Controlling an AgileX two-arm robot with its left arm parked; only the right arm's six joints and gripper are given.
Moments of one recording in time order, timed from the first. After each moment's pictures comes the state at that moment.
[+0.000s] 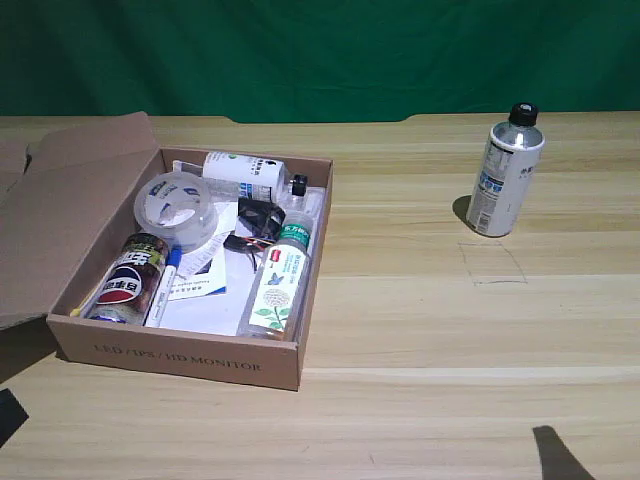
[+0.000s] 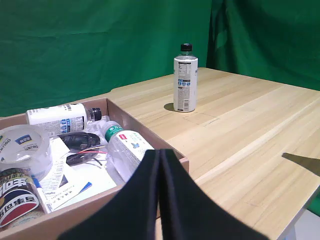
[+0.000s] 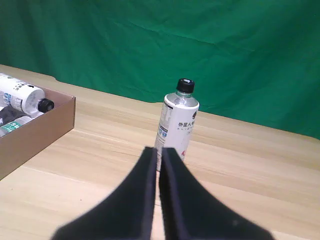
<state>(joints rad) 0.12 0.26 -0.15 -1.70 -0.02 1.51</state>
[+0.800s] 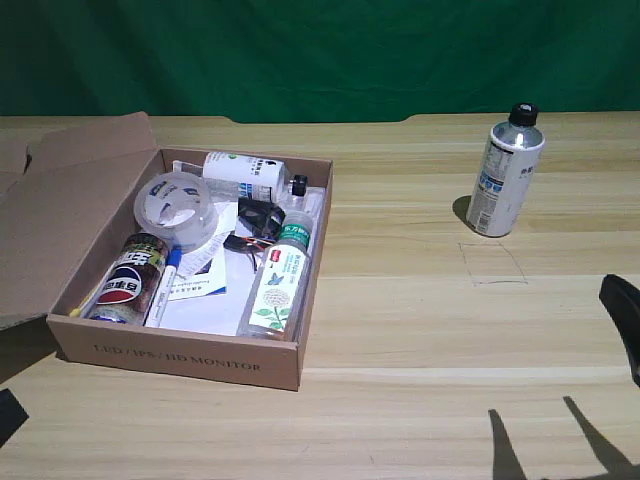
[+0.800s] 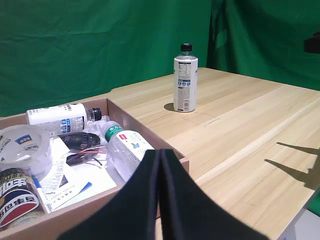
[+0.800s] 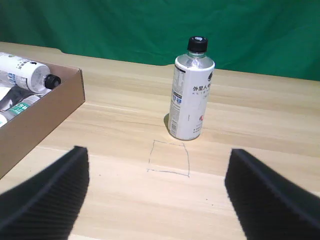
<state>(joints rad) 0.12 0.49 -0.21 -1.74 -0.03 1.67</state>
